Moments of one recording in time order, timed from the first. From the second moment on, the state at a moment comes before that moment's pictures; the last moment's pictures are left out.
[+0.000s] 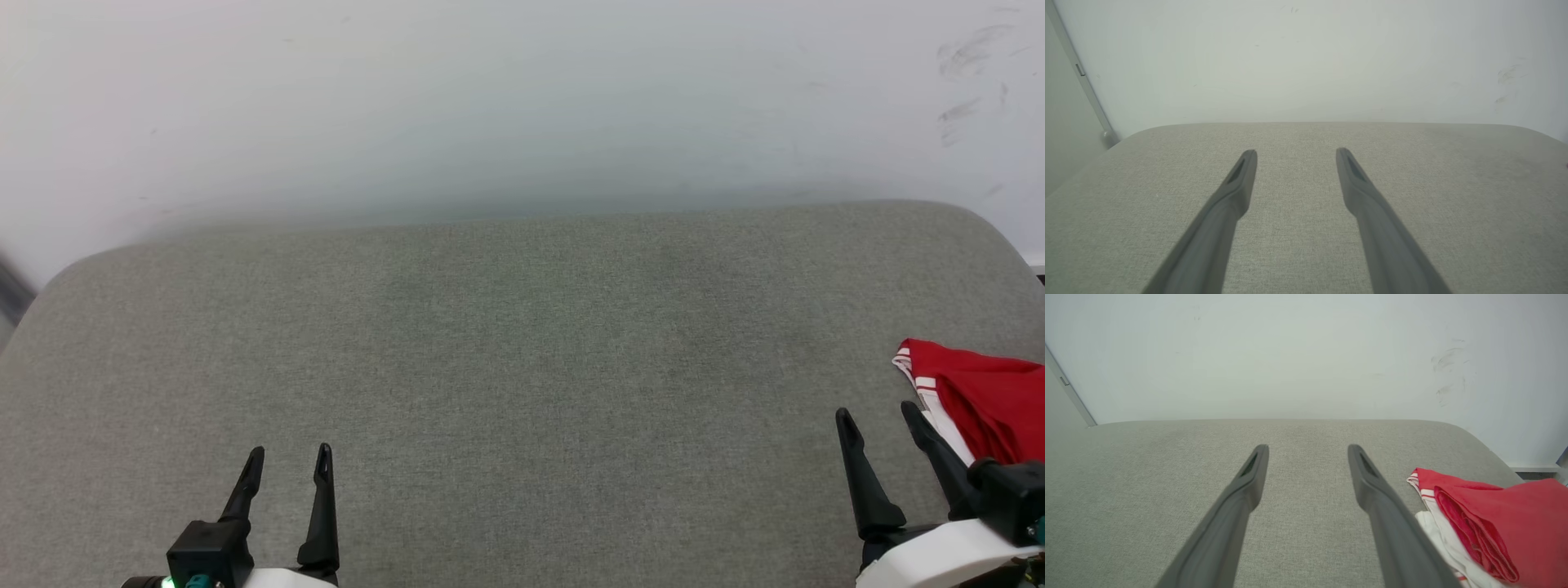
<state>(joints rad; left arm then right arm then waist) 0.11 0.32 -0.27 0.00 -0.40 0.22 -0.26 0.12 -0.13 -0.02 -0.11 0.19 0.13 0.02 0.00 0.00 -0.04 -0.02</state>
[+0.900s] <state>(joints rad) 0.11 0.27 -0.23 0.06 -0.52 0.16 -0.22 0.12 -0.13 -0.02 -0.03 0.35 0.13 0.02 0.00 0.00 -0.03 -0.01</state>
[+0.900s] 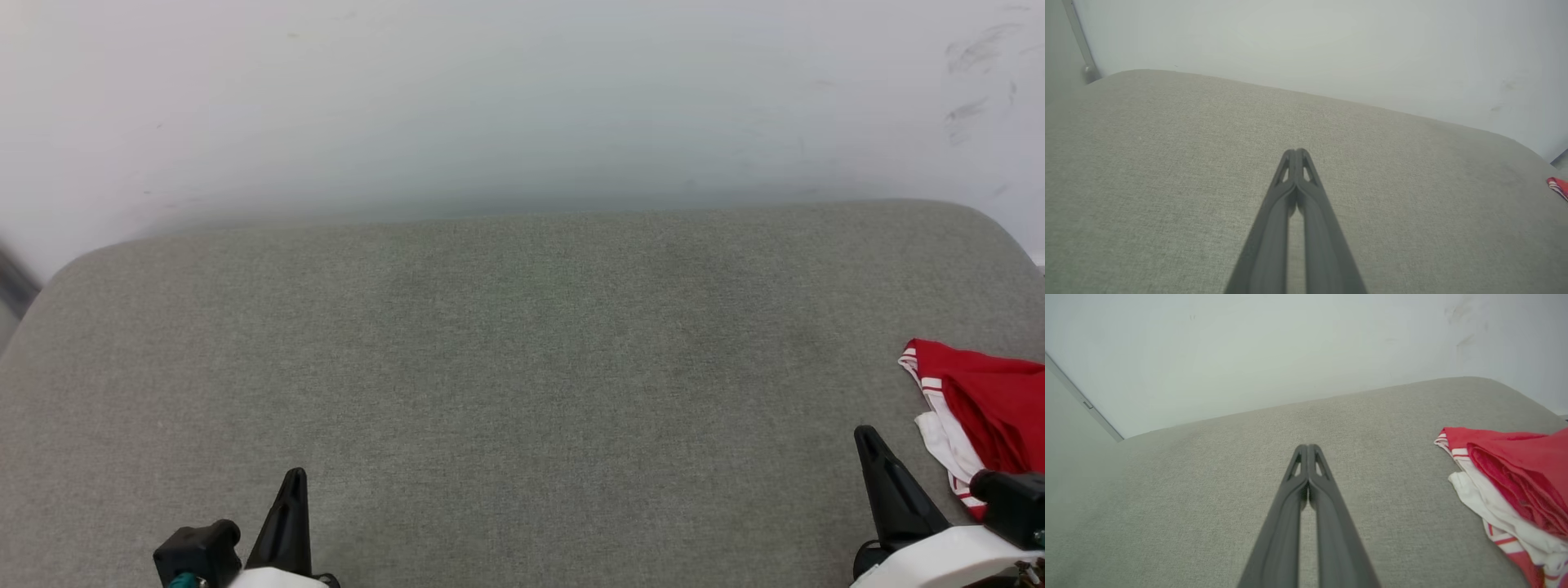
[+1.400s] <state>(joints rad) 0.07 0.23 -0.17 0.11 -0.78 0.10 -0.16 0.07 -0.12 -0.04 0.03 0.64 0.13 0.04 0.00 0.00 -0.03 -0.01</state>
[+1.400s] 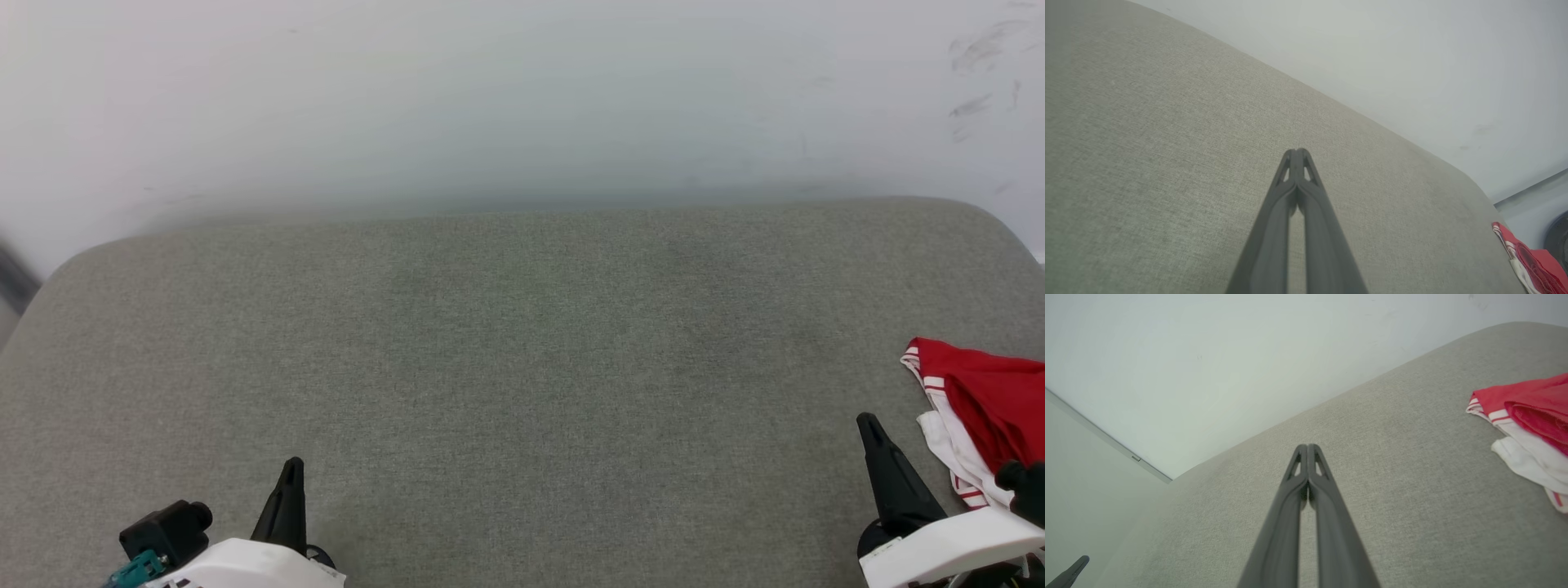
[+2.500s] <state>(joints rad) -0.01 0.16 -0.06 0.17 -1.15 0.00 -0.05 0.00 -0.09 -0.07 0.12 1.06 0.13 0.07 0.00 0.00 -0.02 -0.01</state>
